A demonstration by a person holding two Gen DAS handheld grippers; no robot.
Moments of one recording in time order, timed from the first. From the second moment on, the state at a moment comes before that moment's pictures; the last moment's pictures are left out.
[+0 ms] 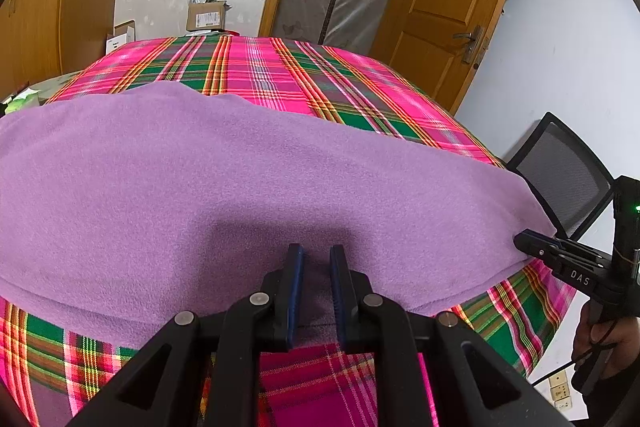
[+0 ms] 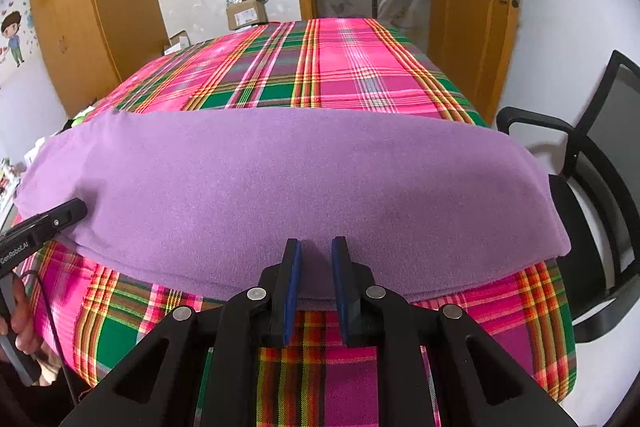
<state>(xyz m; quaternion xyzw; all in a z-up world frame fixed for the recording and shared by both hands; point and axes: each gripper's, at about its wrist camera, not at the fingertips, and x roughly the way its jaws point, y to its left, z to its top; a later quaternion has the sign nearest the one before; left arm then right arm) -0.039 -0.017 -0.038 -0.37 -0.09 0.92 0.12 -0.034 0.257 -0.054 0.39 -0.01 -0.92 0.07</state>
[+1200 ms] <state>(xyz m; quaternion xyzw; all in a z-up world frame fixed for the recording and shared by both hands) -0.039 -0.056 -0.017 -0.37 -0.08 0.92 0.04 -0.060 0.201 -0.037 0.39 0.01 -0.90 0.18</state>
